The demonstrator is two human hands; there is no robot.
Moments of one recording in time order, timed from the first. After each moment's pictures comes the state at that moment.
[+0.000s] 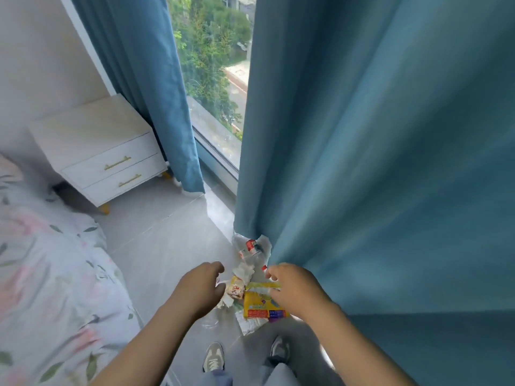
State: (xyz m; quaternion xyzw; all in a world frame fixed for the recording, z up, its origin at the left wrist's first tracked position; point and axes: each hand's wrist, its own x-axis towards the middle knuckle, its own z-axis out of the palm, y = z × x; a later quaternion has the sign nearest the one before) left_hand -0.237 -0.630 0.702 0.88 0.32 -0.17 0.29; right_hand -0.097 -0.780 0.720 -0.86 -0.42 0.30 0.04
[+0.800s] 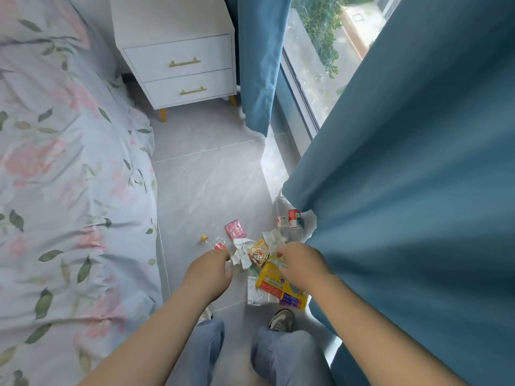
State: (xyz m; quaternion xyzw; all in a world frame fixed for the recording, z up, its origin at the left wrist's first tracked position) left_hand -0.233 -0.631 0.478 0.76 0.53 -0.20 0.34; right_hand -0.039 -0.692 0.500 -0.74 -0.56 0.37 -0.09
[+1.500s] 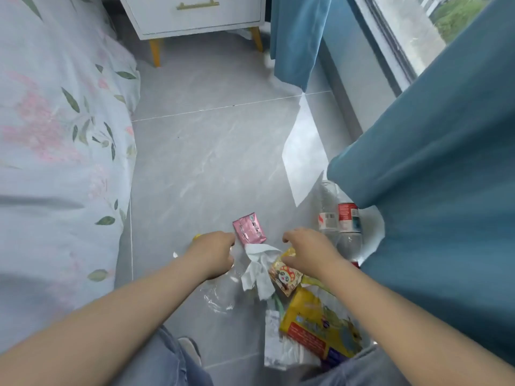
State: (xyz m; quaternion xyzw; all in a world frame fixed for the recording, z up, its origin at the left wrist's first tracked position) left_hand -0.234 -0.537 0.088 0.79 0.47 -0.27 0.29; right_hand -0.031 -0.604 0.097 -0.69 -0.63 0.34 -0.12
